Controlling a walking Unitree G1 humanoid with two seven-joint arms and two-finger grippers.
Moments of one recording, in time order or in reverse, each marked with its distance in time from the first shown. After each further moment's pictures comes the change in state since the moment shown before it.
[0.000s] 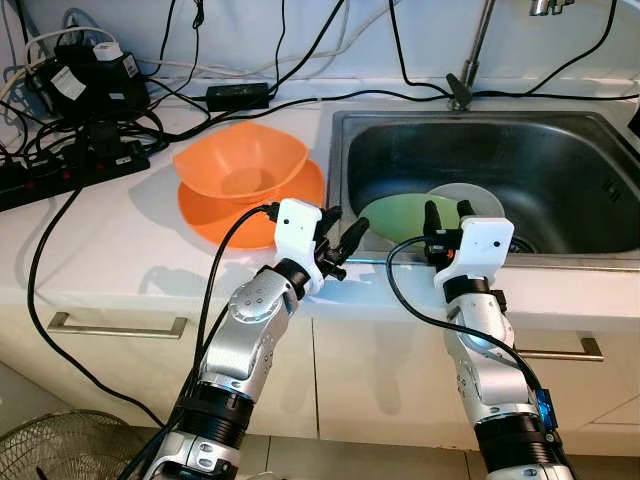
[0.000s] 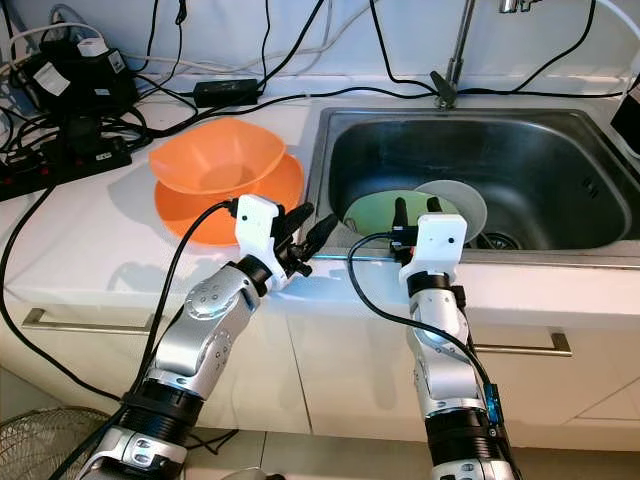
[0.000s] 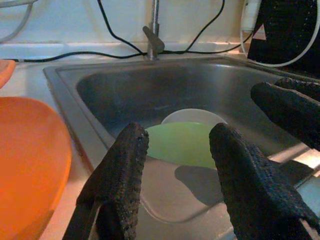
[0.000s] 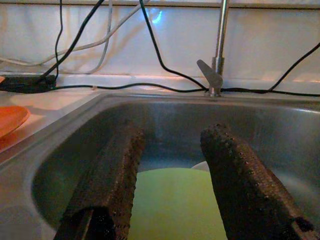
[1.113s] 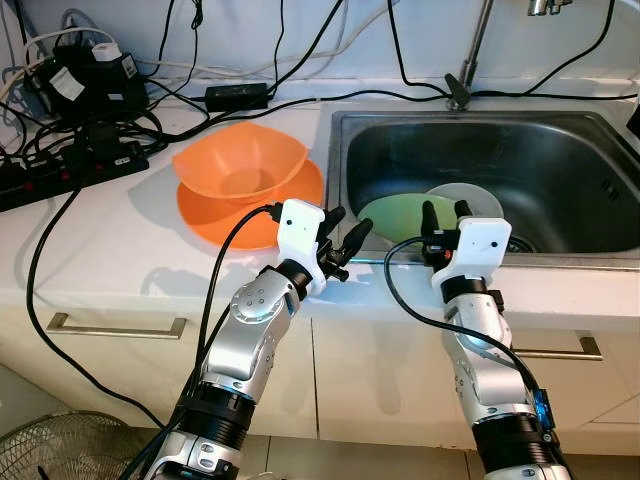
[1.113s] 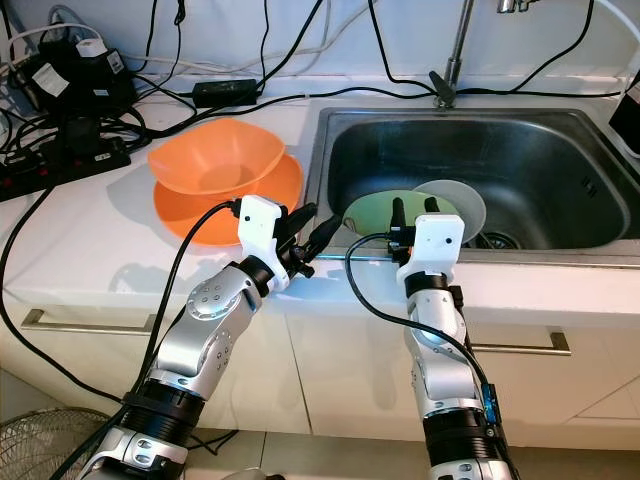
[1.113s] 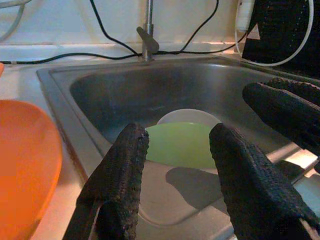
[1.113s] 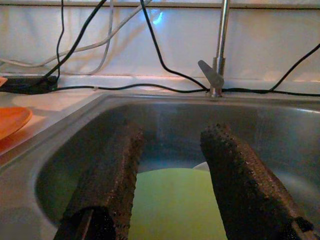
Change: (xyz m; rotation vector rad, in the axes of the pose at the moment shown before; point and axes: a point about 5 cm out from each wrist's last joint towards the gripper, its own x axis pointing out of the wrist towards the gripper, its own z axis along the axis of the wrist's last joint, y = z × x) left arm 0.000 -0.002 0.000 0.003 -0.002 -0.014; right arm 0.000 0.003 0.000 0.005 -0.002 0.004
